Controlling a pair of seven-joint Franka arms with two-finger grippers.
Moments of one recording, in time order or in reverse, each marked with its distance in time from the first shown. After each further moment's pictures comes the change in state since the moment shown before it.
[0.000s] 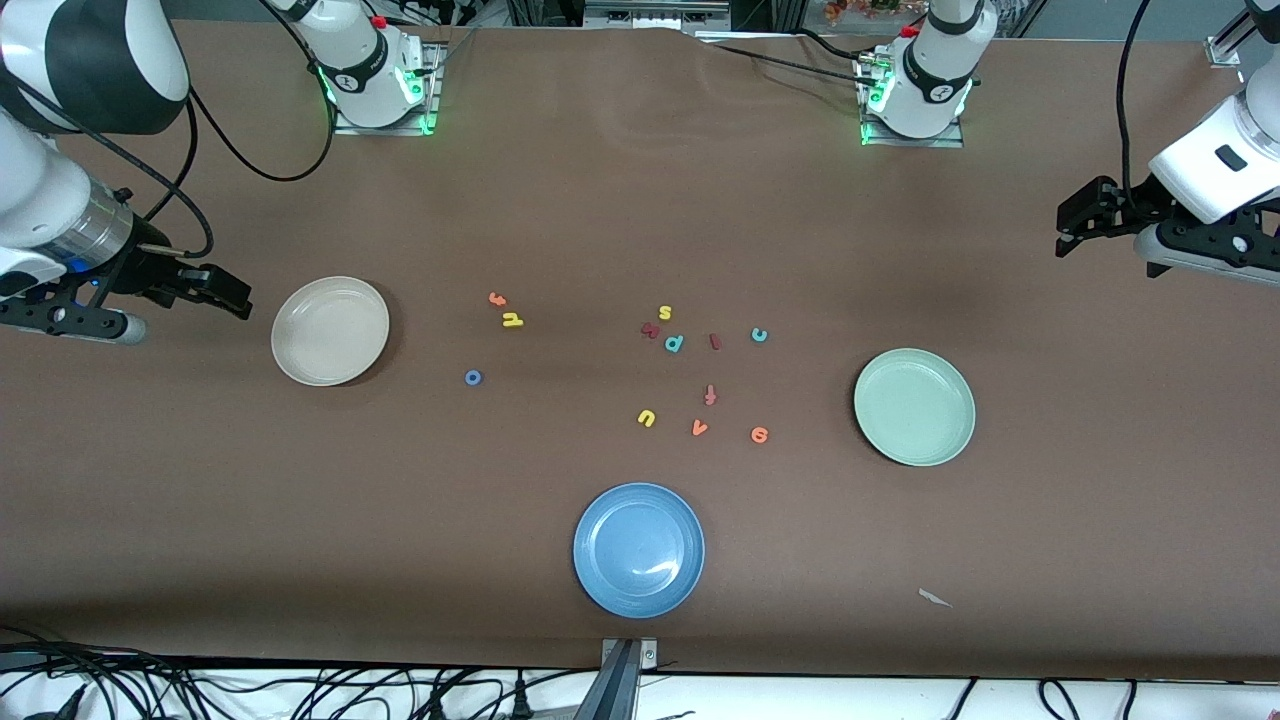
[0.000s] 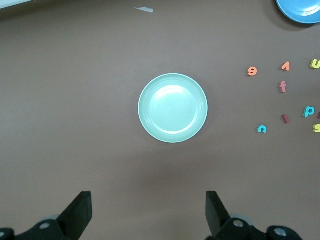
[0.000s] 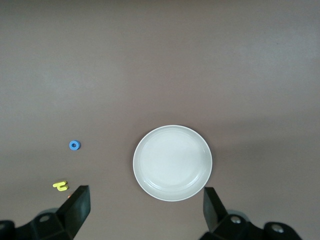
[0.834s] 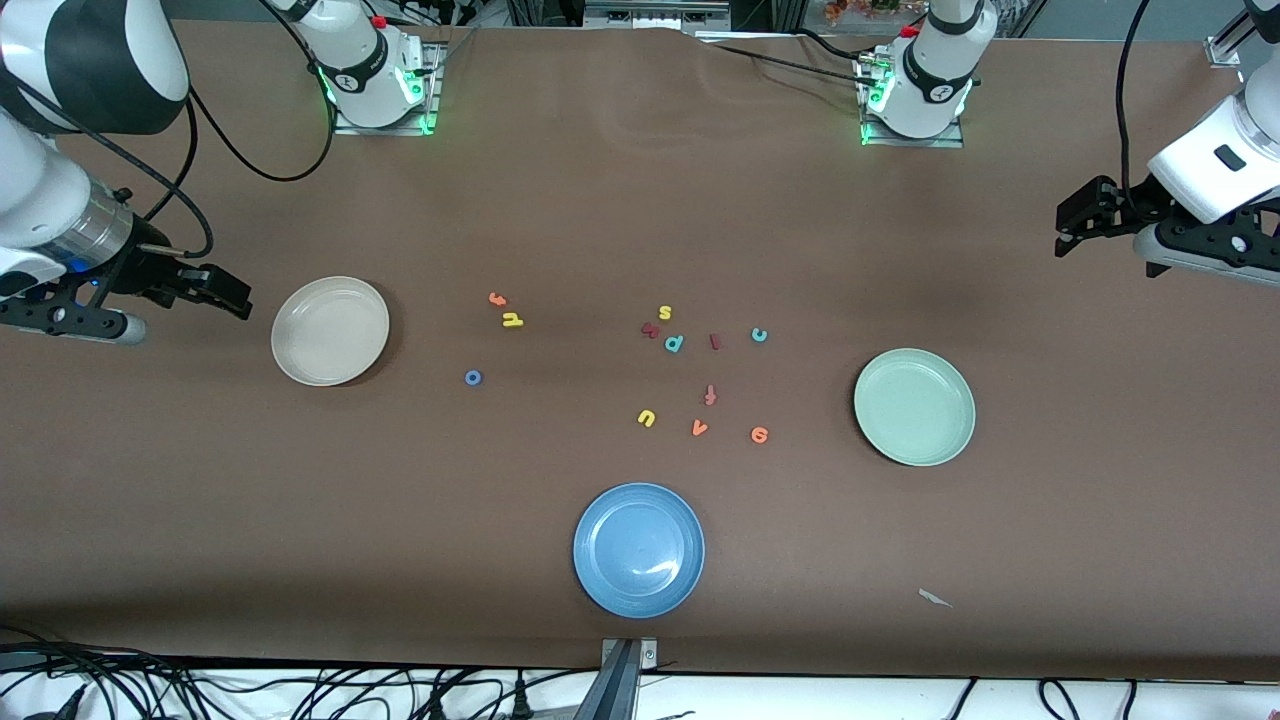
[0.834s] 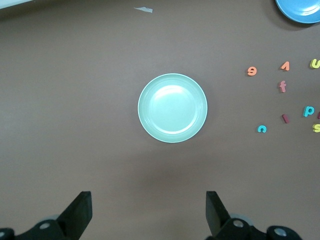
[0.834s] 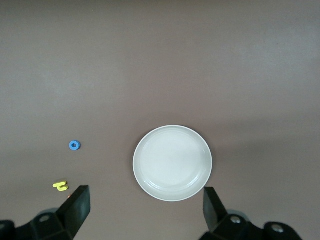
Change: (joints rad) left arm -0.001 0.000 -0.002 0.000 0.000 0.000 0.000; right arm 0.000 0.000 0.000 0.000 0.000 0.000 0.000
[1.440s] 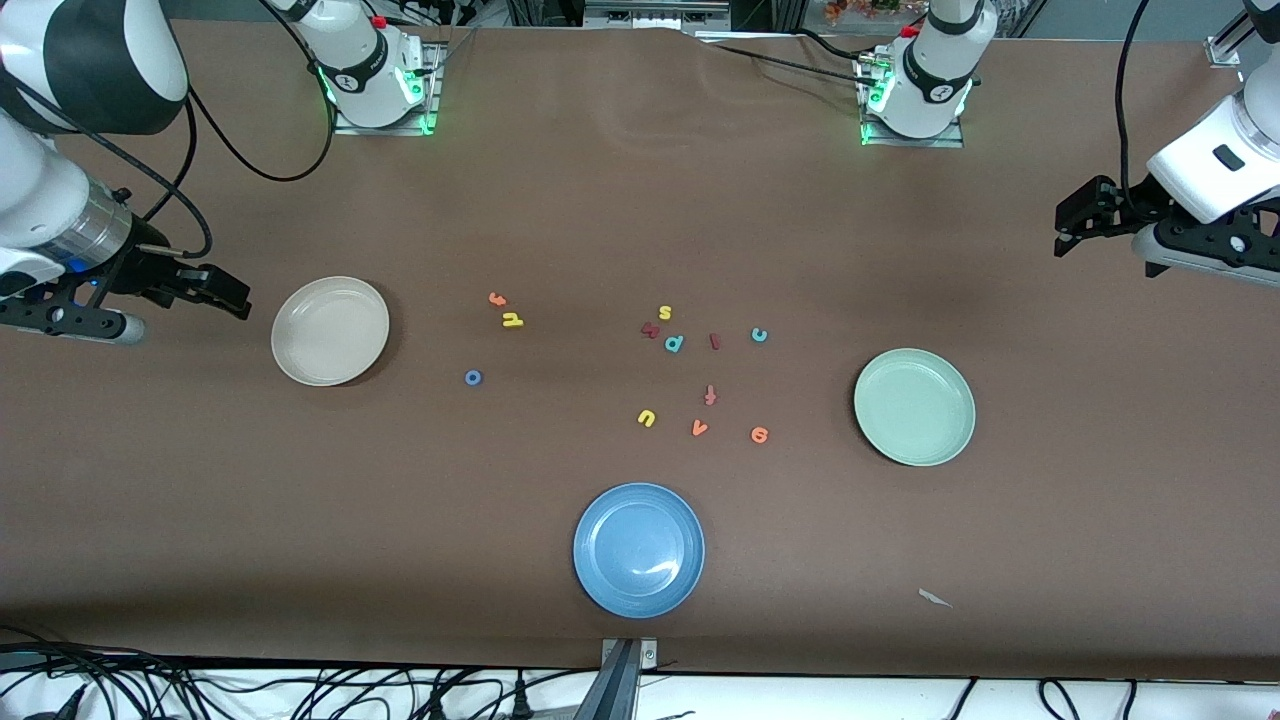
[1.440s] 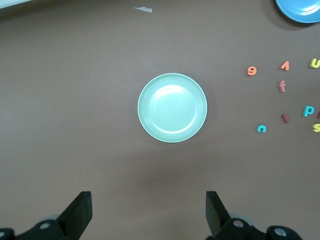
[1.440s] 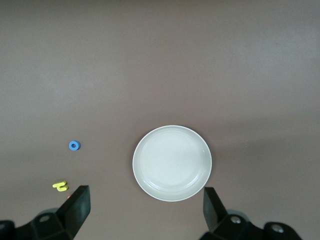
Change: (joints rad) left arm 0.000 0.000 0.000 0.000 0.000 -0.001 0.000; right arm 0.000 0.000 -0.002 0.000 0.000 0.000 0.000
